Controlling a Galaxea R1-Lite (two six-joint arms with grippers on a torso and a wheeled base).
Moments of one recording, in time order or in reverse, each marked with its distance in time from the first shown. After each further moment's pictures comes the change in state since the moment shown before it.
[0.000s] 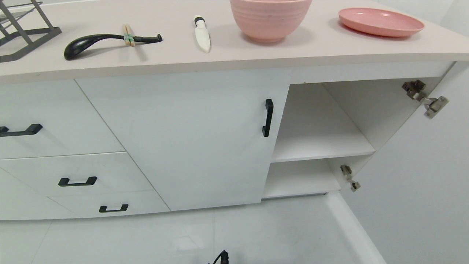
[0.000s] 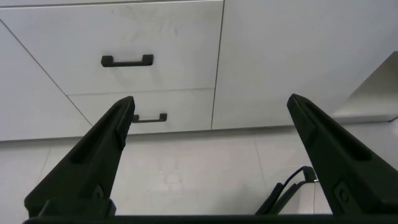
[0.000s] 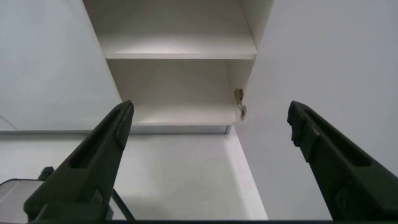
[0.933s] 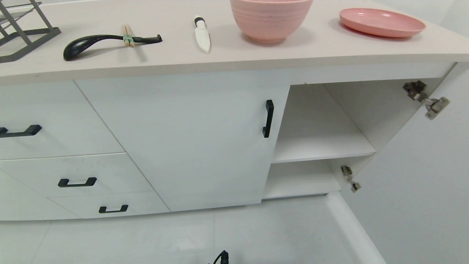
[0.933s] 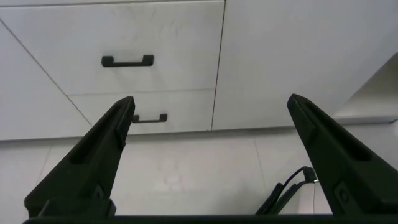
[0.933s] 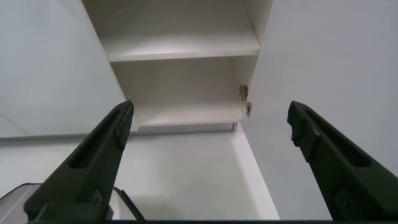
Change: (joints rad) left arm 0.000 0.000 0.000 0.001 0.002 -0.002; right arm 0.000 0.000 0.000 0.005 -0.004 0.048
